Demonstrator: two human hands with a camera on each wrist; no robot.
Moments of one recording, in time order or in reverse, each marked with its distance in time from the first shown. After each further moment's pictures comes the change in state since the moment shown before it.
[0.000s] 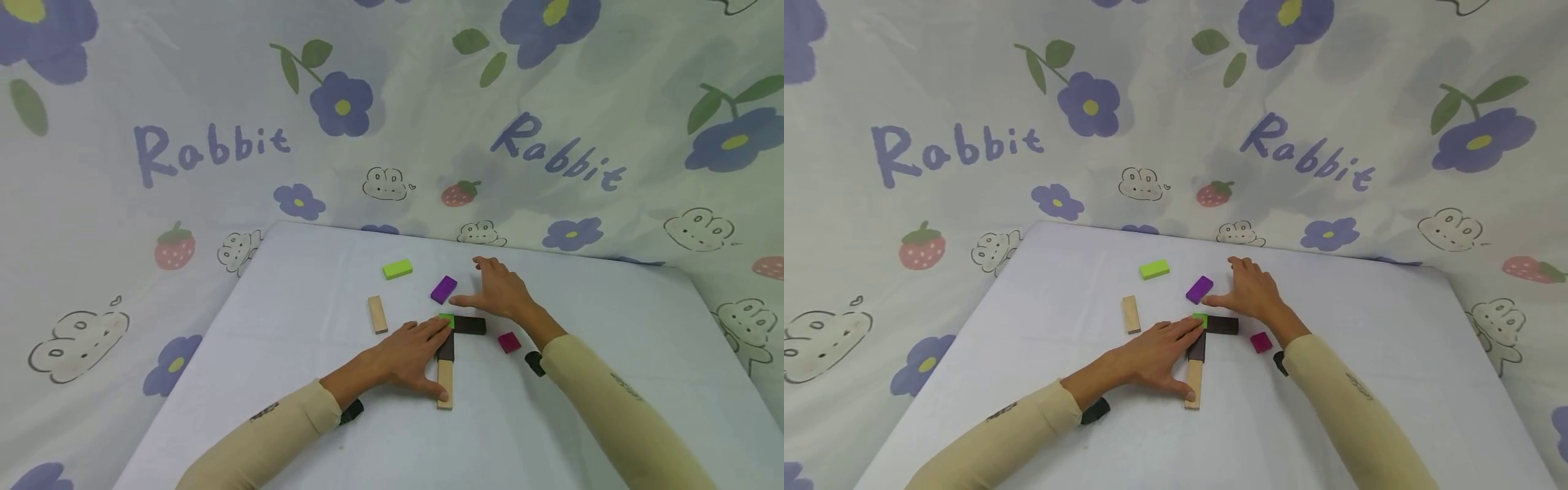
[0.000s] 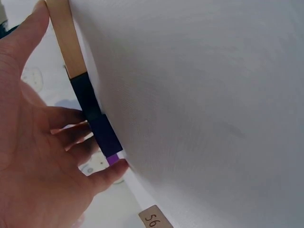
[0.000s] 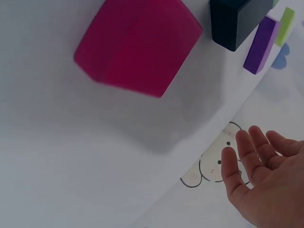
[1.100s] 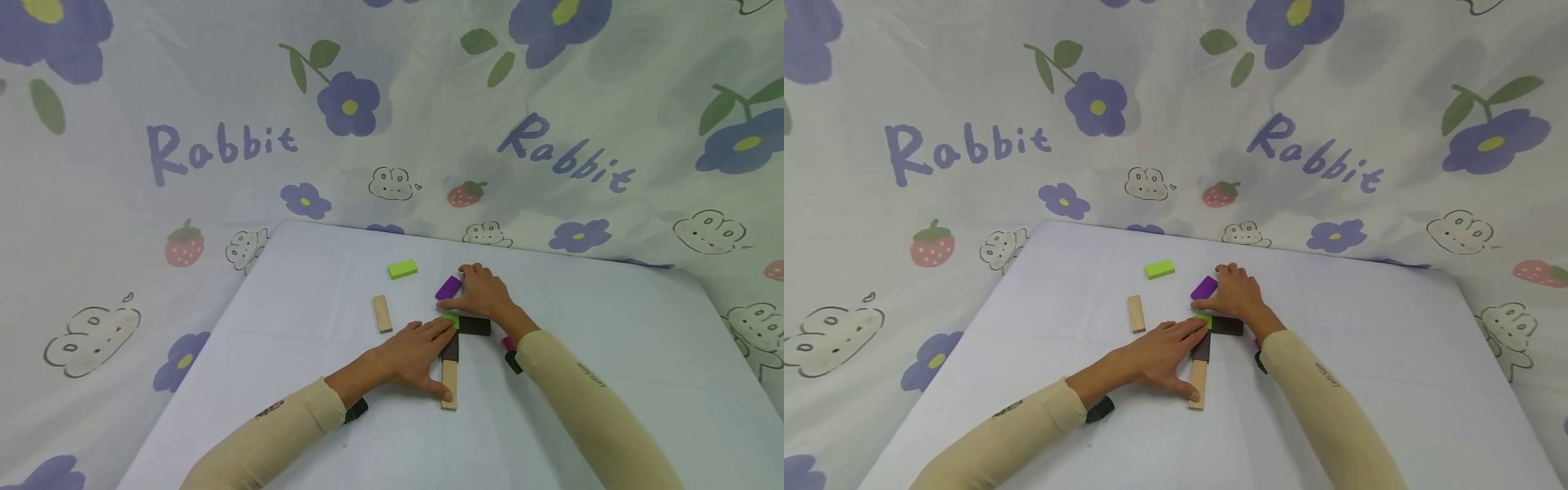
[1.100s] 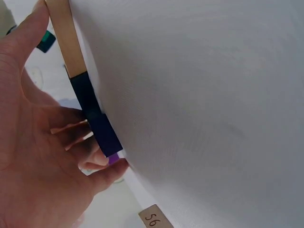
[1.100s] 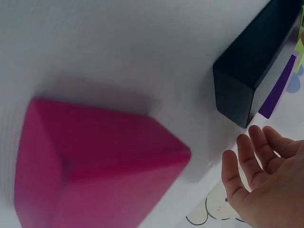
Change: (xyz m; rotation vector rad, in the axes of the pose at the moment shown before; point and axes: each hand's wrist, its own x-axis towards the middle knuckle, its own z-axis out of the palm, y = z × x) left_hand -0.001 0.001 -0.002 0.014 -0.004 -0.002; right_hand 0.023 -0.023 0.032 -0.057 -0.087 0.028
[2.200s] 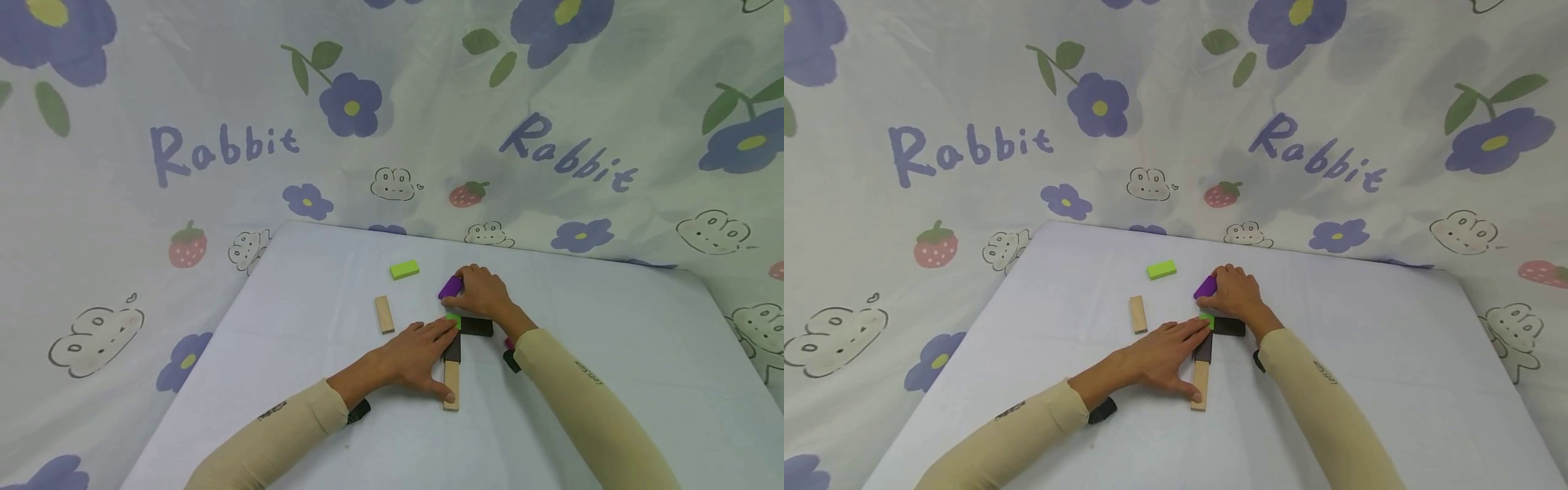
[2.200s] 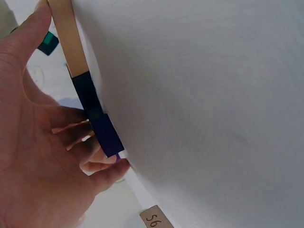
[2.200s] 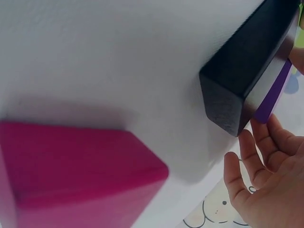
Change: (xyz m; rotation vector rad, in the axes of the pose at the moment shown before) left_hand -0.002 0.001 0.002 0.006 0.019 0.006; right_hand 0.004 -0.001 0.002 0.013 0.023 -0.049
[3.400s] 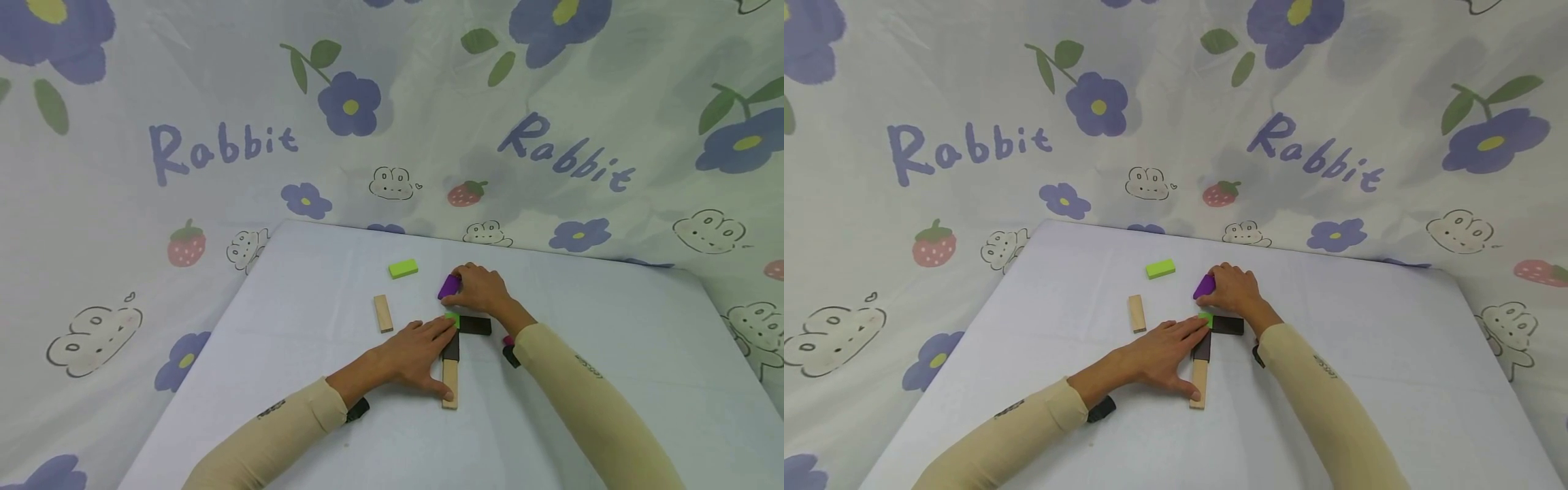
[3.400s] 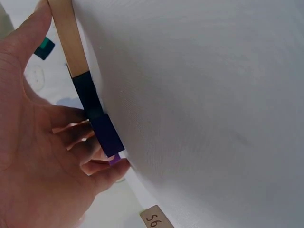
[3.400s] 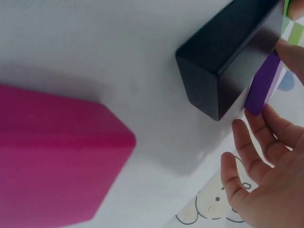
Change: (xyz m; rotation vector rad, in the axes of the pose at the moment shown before) left_hand -0.001 0.000 -0.001 0.003 0.008 0.010; right_hand 0.003 -0.004 -0.009 -0.068 -0.056 -0.005
